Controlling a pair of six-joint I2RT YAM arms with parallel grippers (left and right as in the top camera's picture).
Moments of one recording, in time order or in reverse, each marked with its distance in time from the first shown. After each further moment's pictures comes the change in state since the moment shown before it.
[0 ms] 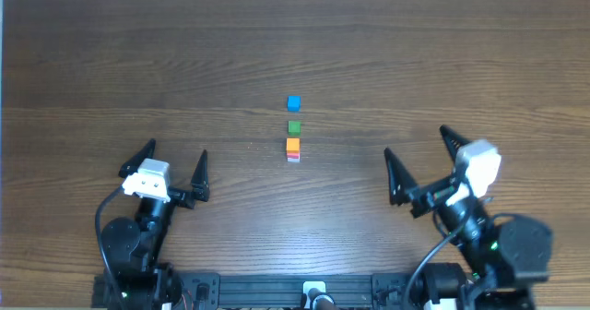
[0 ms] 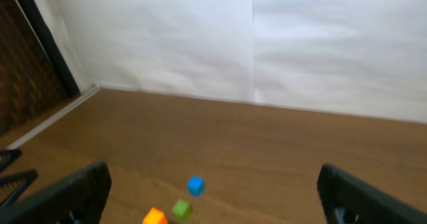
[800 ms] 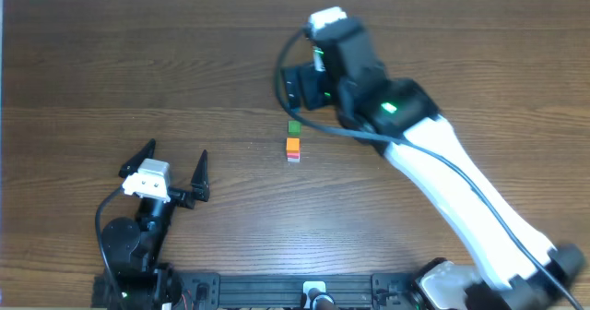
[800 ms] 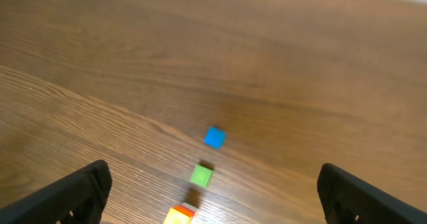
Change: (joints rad) left arm 0.000 0.000 -0.001 0.000 0.000 0.000; right arm 0.586 1.201 0.832 -0.361 0.537 0.143
